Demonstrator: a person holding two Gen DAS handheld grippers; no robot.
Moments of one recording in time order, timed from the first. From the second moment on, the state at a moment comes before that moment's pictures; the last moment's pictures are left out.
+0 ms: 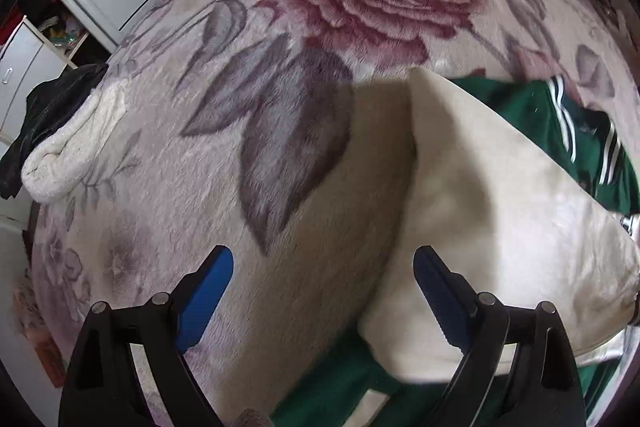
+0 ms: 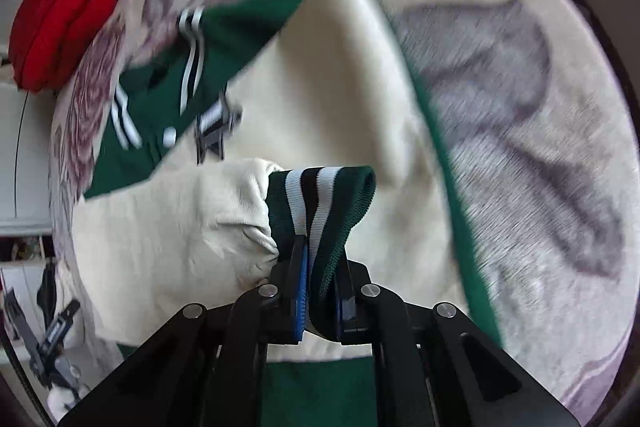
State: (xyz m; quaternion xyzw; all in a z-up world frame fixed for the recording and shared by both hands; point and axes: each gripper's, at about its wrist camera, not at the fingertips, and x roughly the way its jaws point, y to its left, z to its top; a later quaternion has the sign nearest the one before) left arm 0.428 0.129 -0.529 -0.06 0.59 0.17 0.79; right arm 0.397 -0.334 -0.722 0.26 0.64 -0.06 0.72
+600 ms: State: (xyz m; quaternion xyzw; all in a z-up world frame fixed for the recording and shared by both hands) left arm 0.426 0.130 -0.566 0.01 0.64 0.17 0.75; right arm 0.357 -0.365 -0.700 0.28 0.67 -0.05 0.68
